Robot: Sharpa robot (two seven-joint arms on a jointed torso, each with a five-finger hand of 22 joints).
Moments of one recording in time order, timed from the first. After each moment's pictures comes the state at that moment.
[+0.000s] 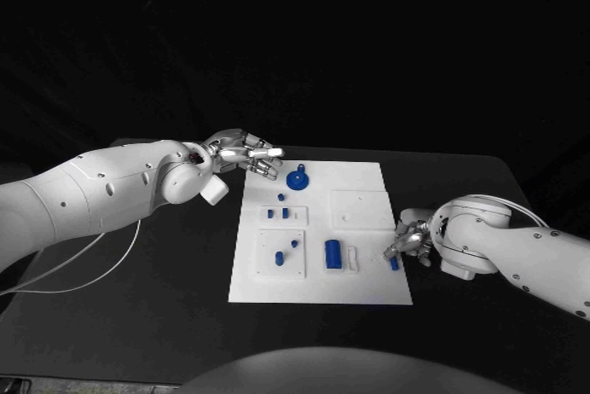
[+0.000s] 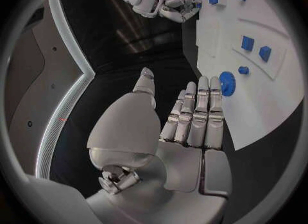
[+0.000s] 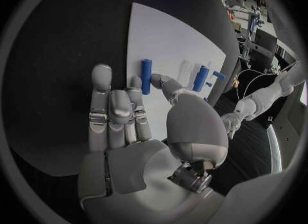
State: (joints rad) left arm 1.25 -0.72 -0.14 1.12 -0.30 0.14 0.20; left_hand 1.27 -0.06 -0.11 0.09 0.05 0.88 0.18 0.07 0.06 1.08 0.15 0.07 0.06 1.16 0.13 0.06 0.10 0.05 1.04 0.10 0.10 0.08; right arm 0.96 -0.83 0.12 1.51 -1.28 0.18 -0.67; right_hand 1.04 -0.11 0.41 -0.12 0.69 1.16 0.07 0.11 0.83 1.26 -0.03 0.86 1.10 1.46 -0.09 1.04 1.22 0.07 1.46 -0.11 0.35 1.20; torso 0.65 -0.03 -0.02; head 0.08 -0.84
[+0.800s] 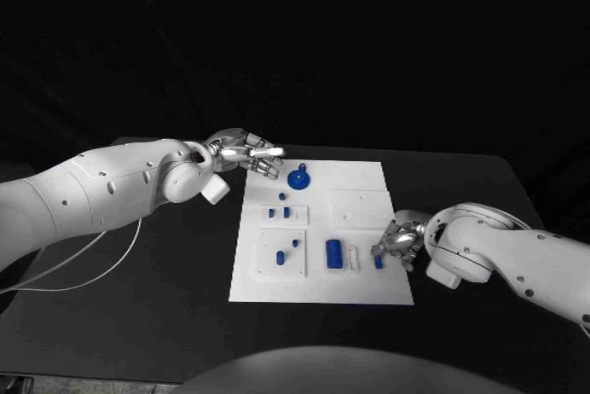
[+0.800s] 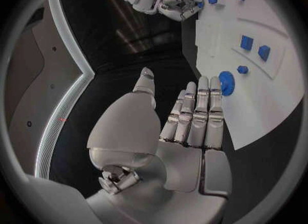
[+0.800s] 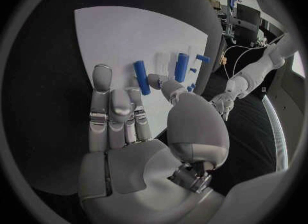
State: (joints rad) left arm 1.25 -0.72 -0.14 1.12 -0.30 0.14 0.20; left_hand 1.27 -0.06 -0.11 0.09 0.05 0.88 0.18 0.07 0.06 1.08 0.15 0.07 0.06 1.16 0.13 0.06 0.10 0.05 1.04 0.10 0.10 0.08; right arm 0.95 -0.83 0.11 1.57 -1.06 0.01 -0.65; right_hand 1.06 -0.14 0.52 -0.14 0.71 1.16 0.07 0.06 0.42 1.26 -0.03 0.85 1.09 1.46 -0.09 1.02 1.22 0.07 1.47 -0.11 0.32 1.22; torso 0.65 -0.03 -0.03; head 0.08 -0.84
